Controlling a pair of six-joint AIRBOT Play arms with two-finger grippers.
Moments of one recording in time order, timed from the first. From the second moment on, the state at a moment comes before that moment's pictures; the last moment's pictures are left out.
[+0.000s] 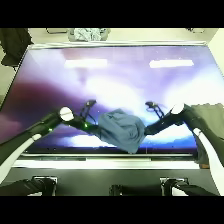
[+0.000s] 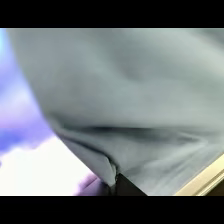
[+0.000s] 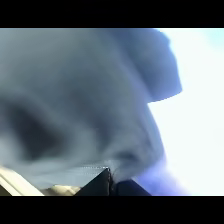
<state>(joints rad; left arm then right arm) -0.49 -1.35 1.05 1.04 -1.03 -1.42 0.03 -1.32 0.95 -1.08 1.25 0.90</state>
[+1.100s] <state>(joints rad) -0.59 -0.97 2.07 1.37 -0.76 -1.56 0.04 -0.76 1.89 -1.15 0.82 1.01</state>
